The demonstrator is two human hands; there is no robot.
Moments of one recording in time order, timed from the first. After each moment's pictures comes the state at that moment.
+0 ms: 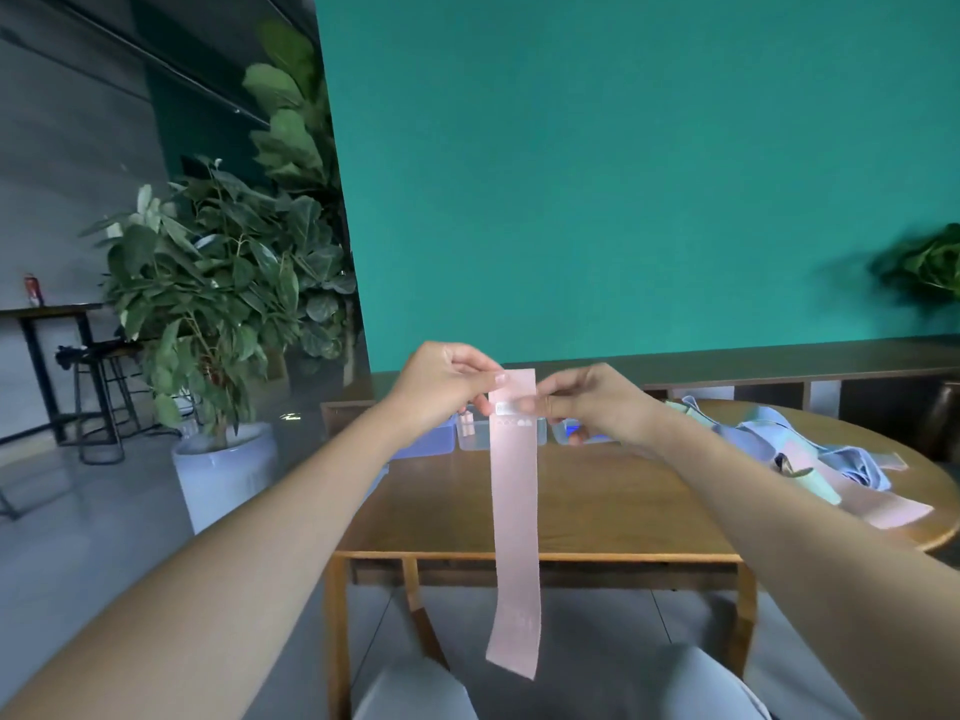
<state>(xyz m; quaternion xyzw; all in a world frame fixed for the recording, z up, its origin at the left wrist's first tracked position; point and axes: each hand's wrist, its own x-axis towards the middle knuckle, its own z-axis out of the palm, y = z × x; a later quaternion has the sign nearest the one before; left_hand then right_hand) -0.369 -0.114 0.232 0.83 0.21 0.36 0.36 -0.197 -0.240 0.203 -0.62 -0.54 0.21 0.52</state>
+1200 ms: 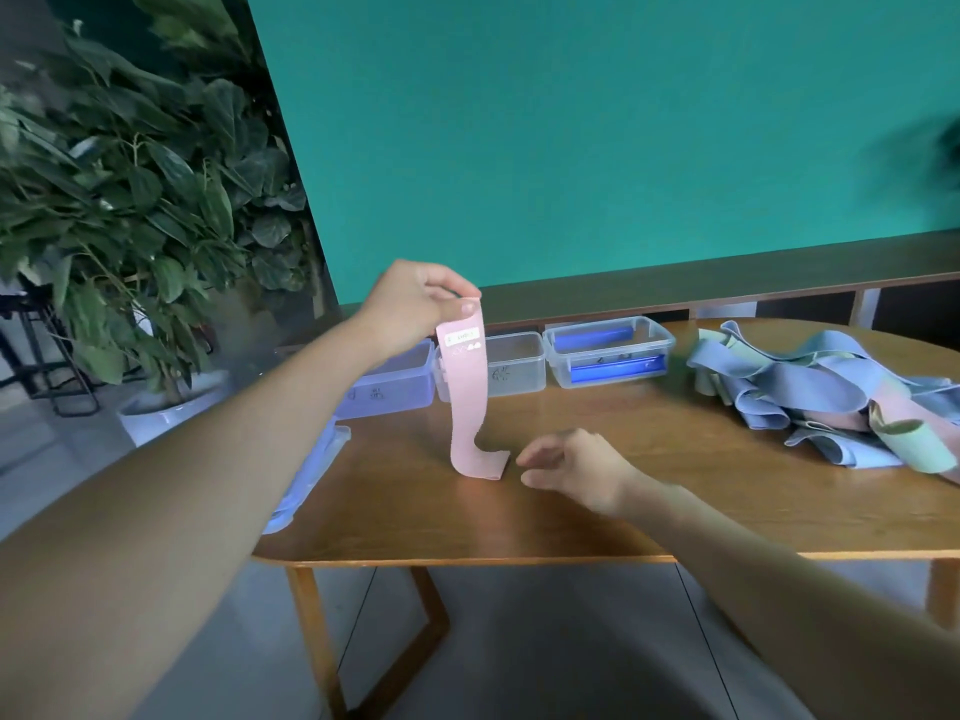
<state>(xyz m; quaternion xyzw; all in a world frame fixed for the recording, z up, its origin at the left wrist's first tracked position) -0.262 0.038 0.211 0.87 0.23 0.31 0.31 -0.104 -0.116 0.031 -0.73 -0.54 0.18 0.37</state>
